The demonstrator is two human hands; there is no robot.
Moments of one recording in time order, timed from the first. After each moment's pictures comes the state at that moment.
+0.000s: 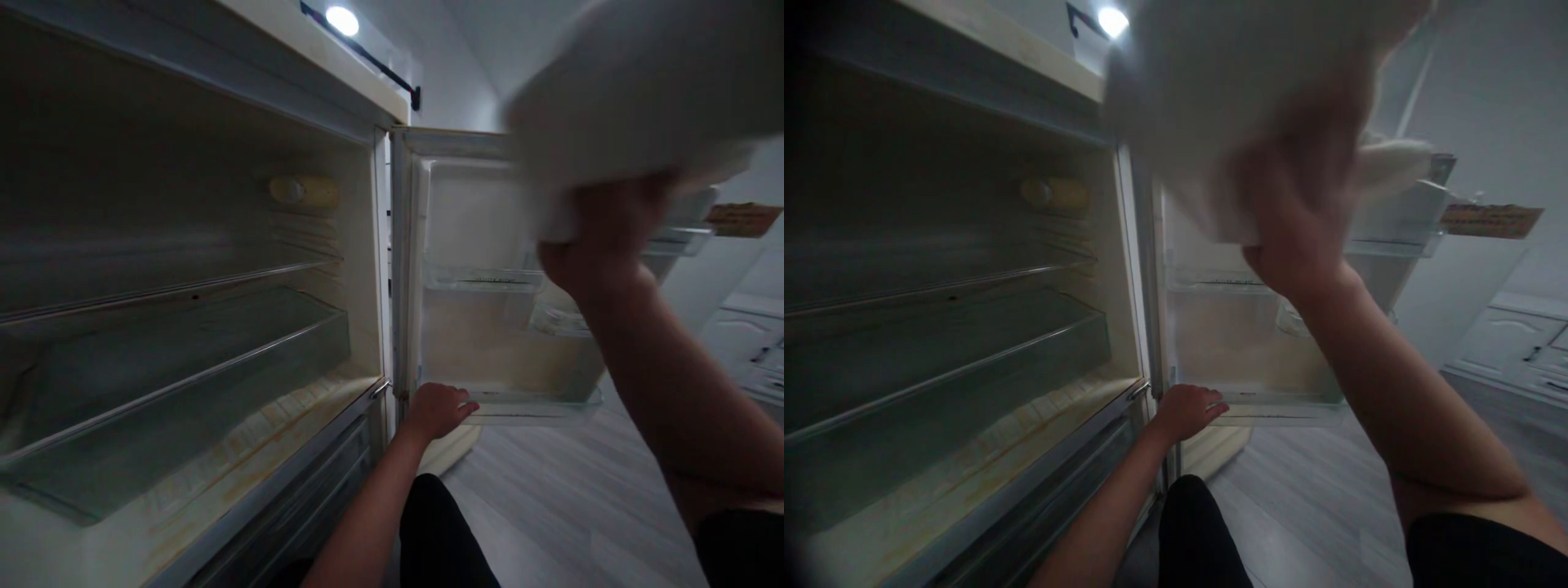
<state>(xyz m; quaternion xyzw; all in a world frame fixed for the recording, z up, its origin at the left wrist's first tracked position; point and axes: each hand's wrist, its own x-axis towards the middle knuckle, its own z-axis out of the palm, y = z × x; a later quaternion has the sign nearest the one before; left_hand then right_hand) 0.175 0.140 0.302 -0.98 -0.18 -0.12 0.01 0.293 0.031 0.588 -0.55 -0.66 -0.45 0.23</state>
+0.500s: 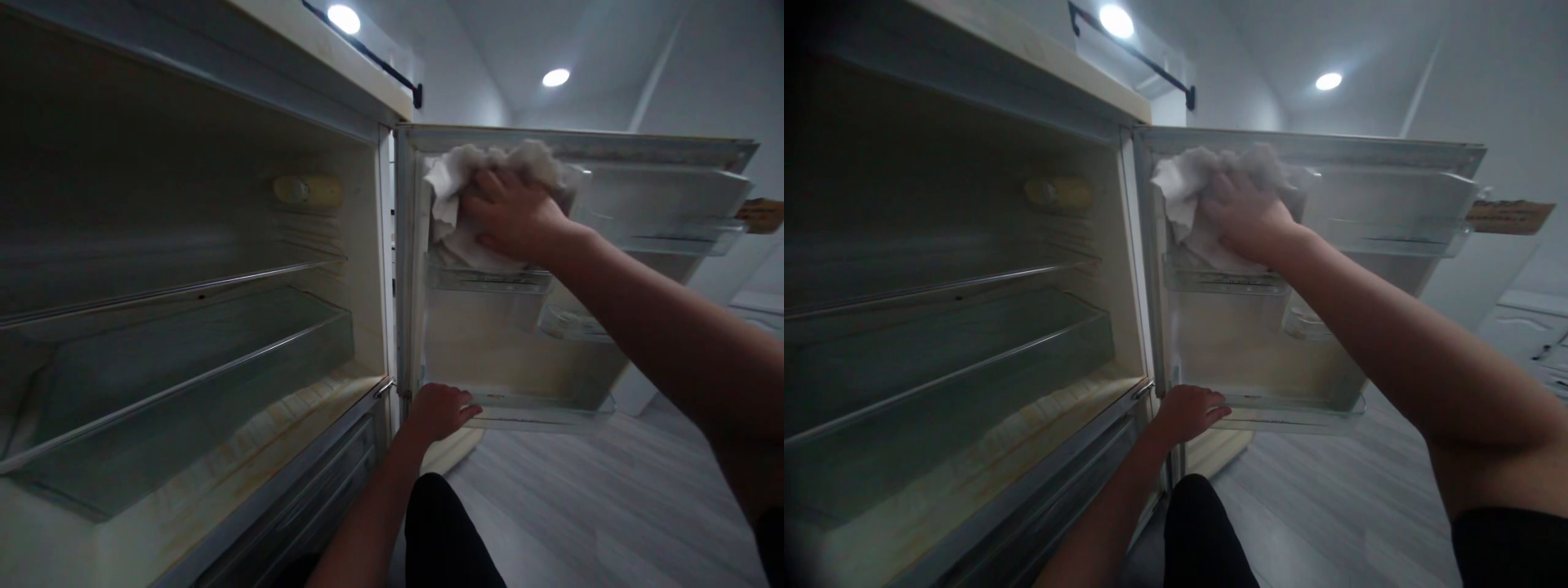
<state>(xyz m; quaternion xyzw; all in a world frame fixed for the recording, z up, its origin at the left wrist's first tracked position) 0.167 0.141 0.304 -0.98 -0.17 -0.13 0.00 0.315 0.091 0.605 -0.61 -0.65 -0.45 0.00</state>
